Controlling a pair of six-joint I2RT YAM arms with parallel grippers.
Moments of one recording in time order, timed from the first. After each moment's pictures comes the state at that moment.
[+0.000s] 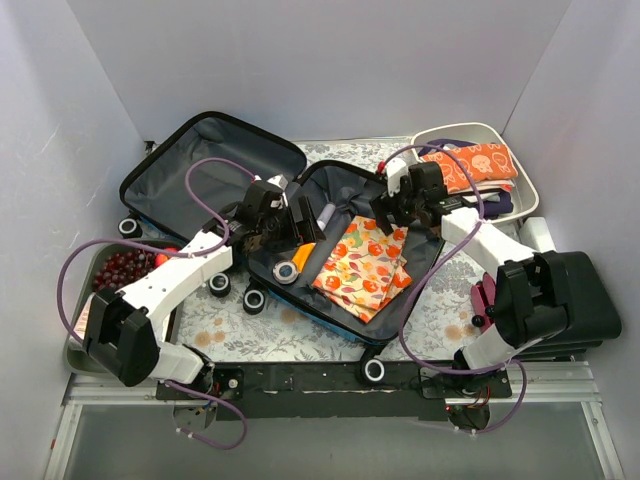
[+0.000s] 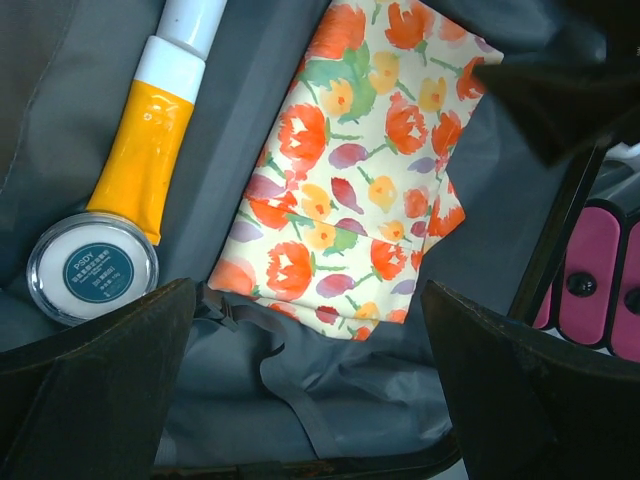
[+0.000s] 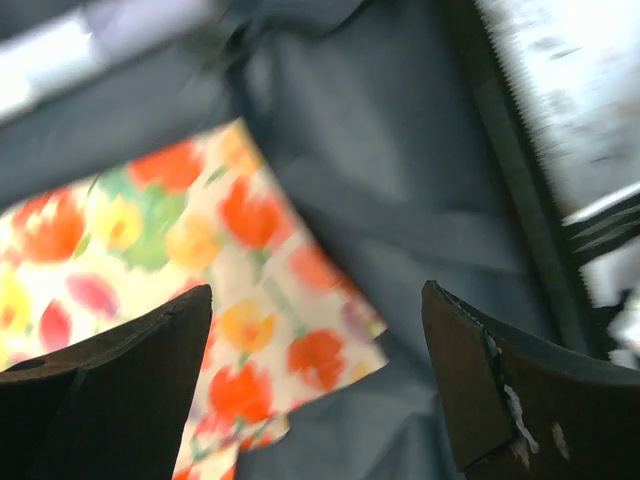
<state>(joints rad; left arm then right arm) -0.60 1.38 1.10 -0.45 0.14 -0.76 0.35 1.56 1.08 -0.17 -0.15 -0.25</state>
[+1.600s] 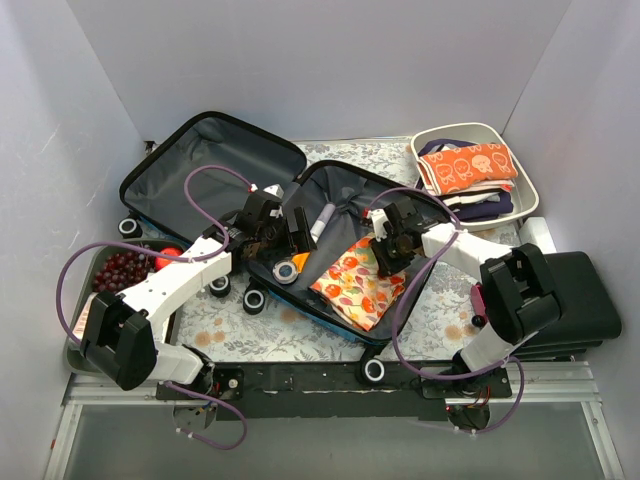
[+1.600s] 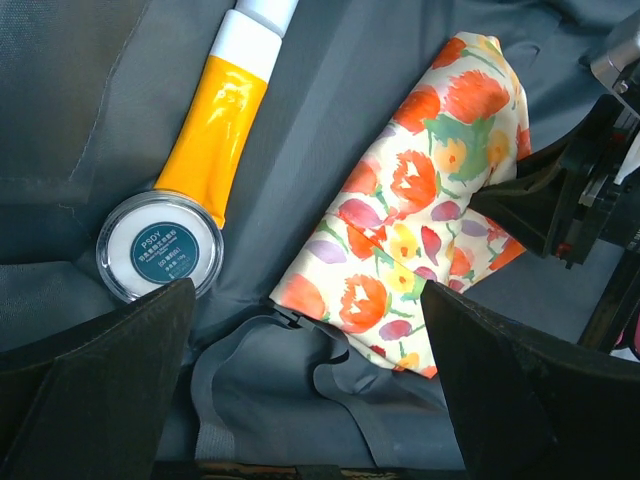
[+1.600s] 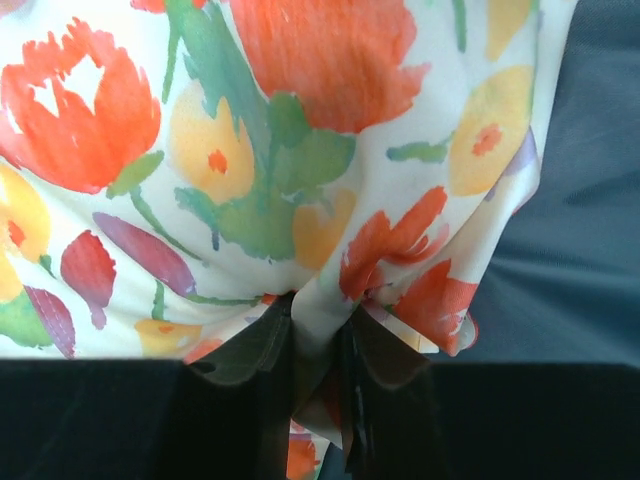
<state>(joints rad) -0.60 1.35 1.02 -0.48 0.05 -0.71 0.50 1.62 0.96 -0.52 -0.21 -0.11</state>
